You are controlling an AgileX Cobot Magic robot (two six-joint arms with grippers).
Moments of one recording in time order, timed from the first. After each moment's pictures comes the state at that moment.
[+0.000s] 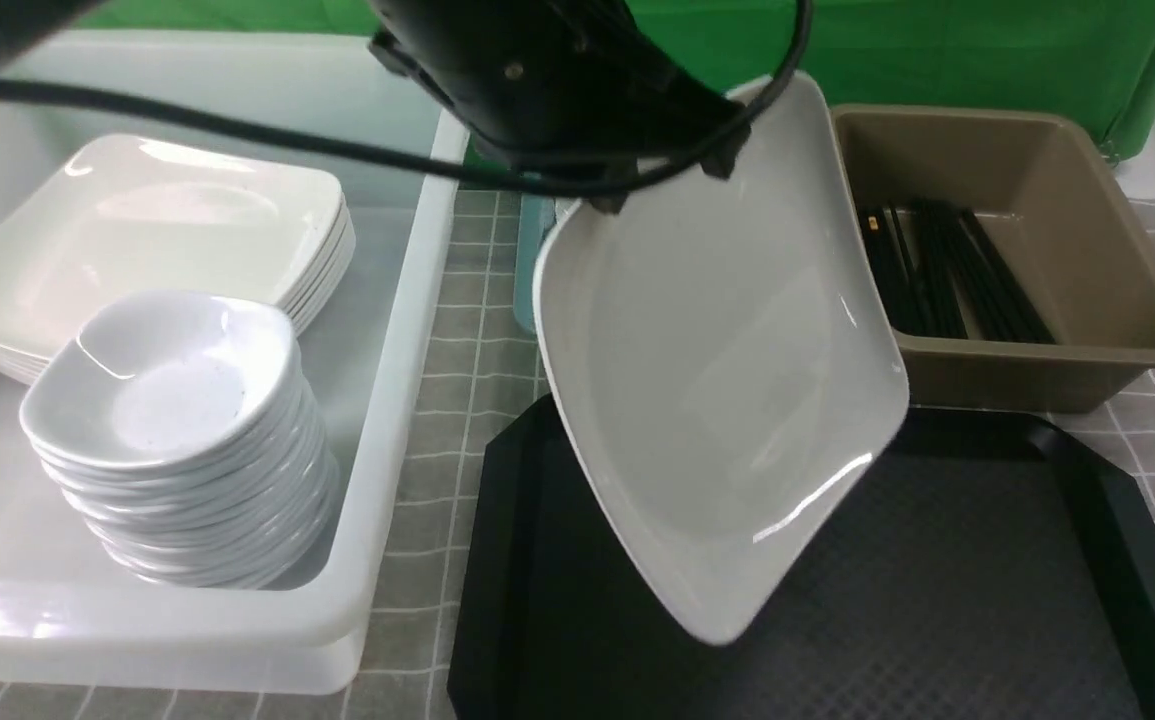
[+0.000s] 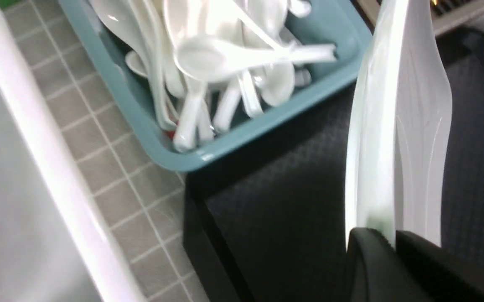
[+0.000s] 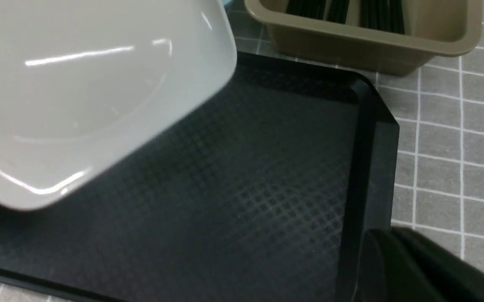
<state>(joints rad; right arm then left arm) 0.29 0.70 -0.94 -0.08 0.97 0.14 -0.70 1.67 -1.83 0.11 1.16 -0.20</state>
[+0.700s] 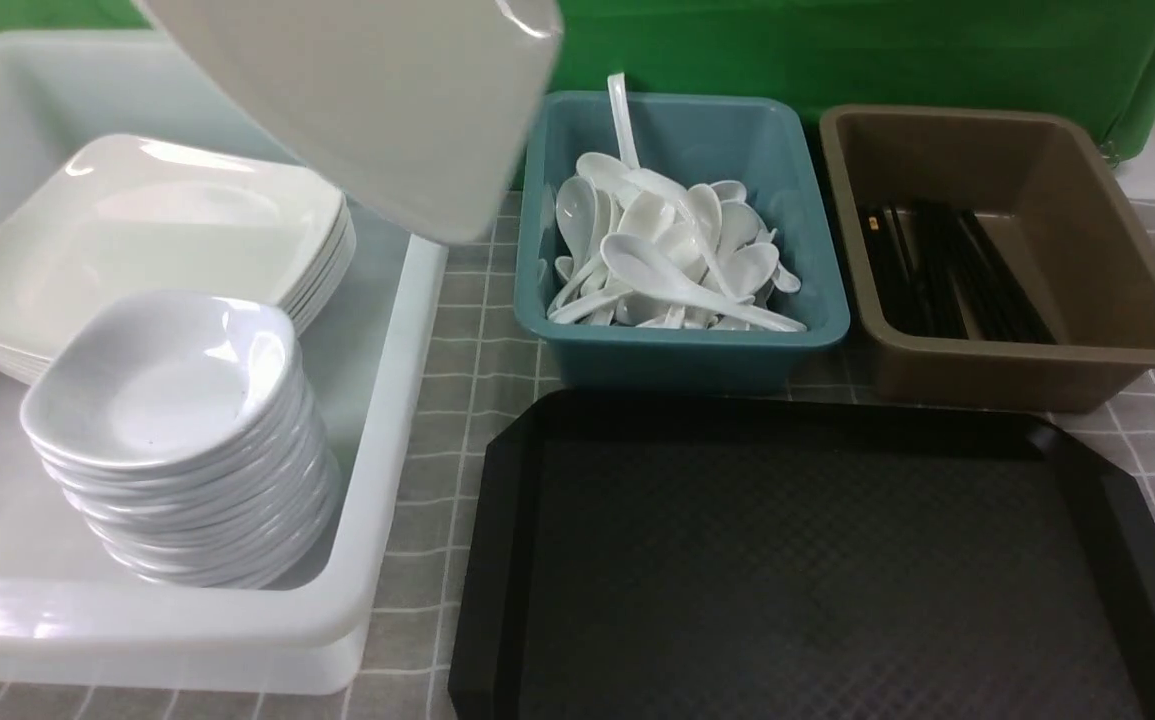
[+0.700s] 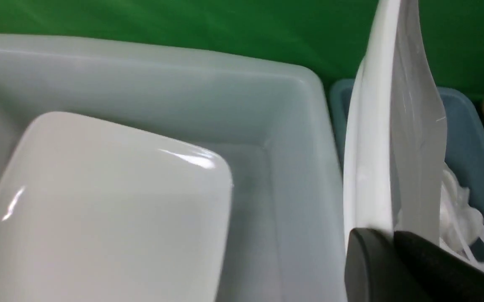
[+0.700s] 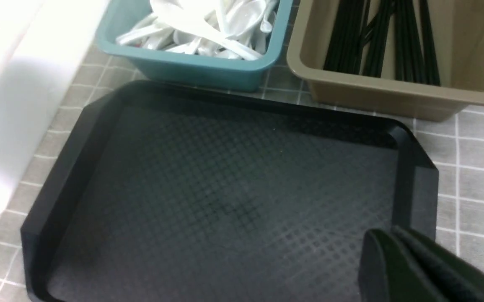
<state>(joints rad) 0.29 0.70 -1.01 0.01 0.93 0.14 0.02 1.67 -2.08 -0.18 1.18 -0.06</state>
